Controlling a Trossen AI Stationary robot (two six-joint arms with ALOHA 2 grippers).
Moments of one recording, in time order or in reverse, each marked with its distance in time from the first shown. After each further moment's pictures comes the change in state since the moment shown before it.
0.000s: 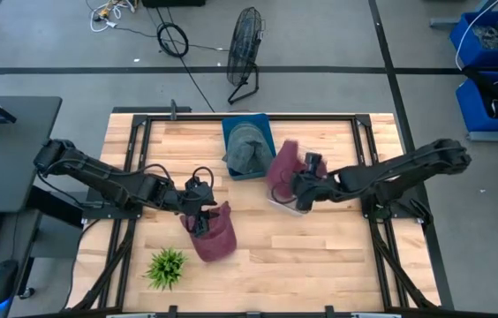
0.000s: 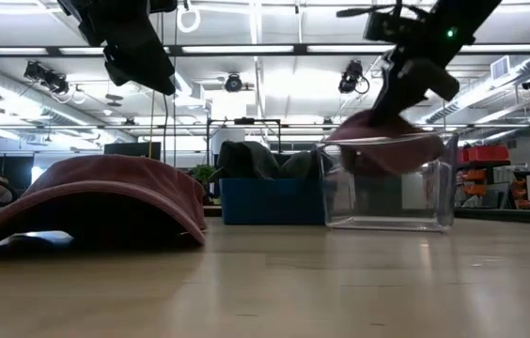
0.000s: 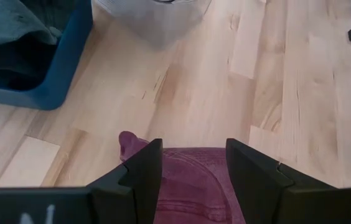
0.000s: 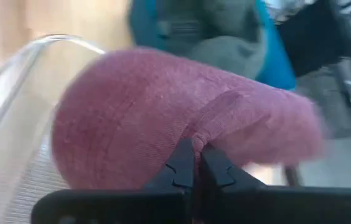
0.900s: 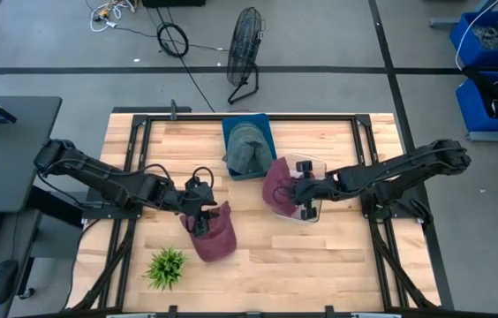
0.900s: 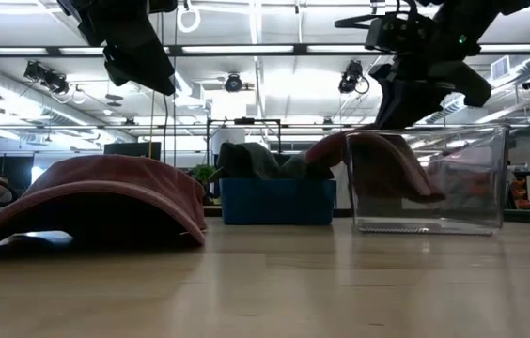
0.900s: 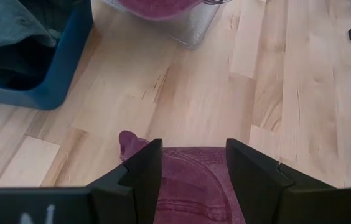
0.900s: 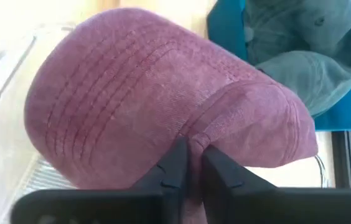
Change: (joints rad) left arm 0.000 0.000 0.000 -0.002 0.000 0.000; right arm -0.028 0.004 -0.049 0.081 -0.257 -0.195
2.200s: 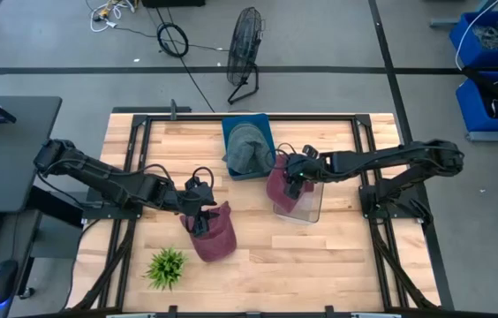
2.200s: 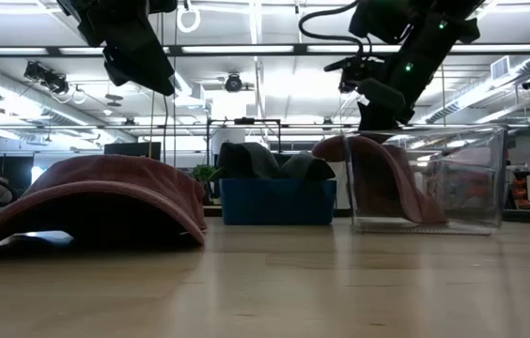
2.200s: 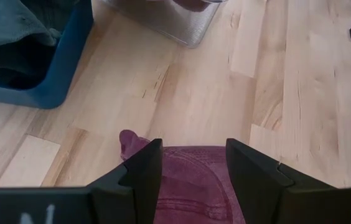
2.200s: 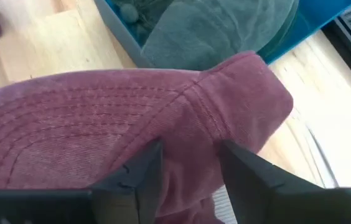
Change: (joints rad) left arm 0.000 0.000 0.000 -0.004 0.000 0.001; right arm -0.241 0.069 0.018 0.062 -0.060 0.430
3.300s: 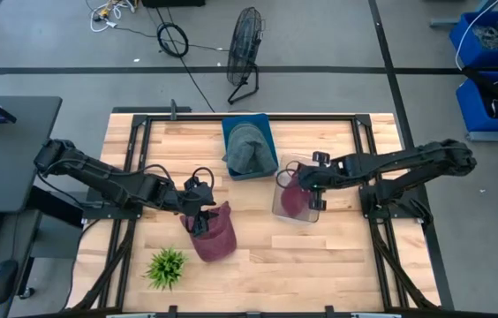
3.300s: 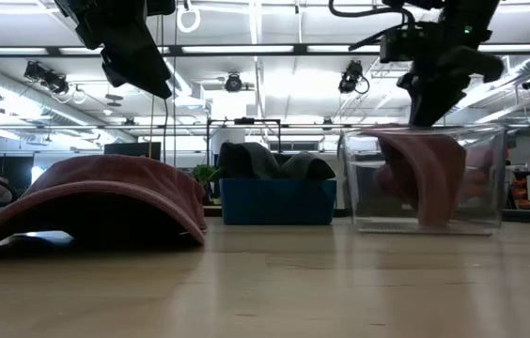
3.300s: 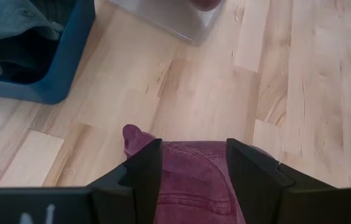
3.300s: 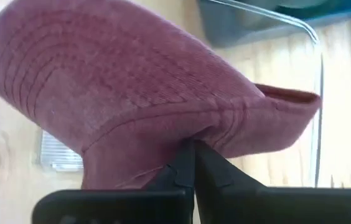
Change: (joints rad) left arm 0.000 0.000 0.000 -0.020 0.000 -0.002; right arm 0.140 -0.131 0.067 -0.424 -0.048 -0.172
